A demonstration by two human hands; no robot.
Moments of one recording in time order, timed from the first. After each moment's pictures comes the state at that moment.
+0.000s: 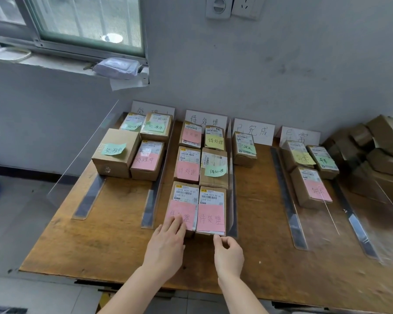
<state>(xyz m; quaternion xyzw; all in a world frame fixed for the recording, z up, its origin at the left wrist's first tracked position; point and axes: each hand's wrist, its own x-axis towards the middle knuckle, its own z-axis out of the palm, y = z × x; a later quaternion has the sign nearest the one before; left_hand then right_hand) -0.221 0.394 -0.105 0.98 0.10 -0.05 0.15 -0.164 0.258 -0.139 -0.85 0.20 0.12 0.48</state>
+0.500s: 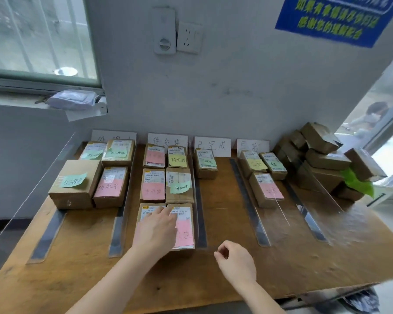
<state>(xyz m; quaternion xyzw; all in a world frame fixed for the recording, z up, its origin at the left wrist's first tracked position) -0.152 0.376 -0.040 0.99 0.04 -0.04 0.08 -0.149 0.165 -0.081 -0.97 -0.02 0.10 0.21</state>
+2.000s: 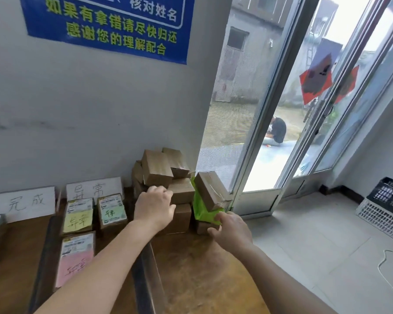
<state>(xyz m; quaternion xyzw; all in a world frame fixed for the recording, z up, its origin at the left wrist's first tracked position) 0.197 -0.132 0.041 0.98 -0.13 0.12 0.09 0.145 -0.339 0.031 -0.99 0.06 -0.02 0.14</state>
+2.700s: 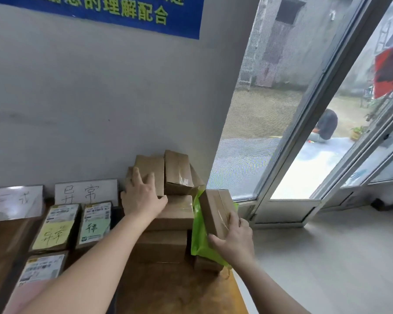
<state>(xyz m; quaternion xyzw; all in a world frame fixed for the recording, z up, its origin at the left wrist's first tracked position) 0.349 -0.166 0.019 0.98 0.15 0.06 0.13 0.309 -0.399 -0.030 -0.97 0.10 0.02 0.23</state>
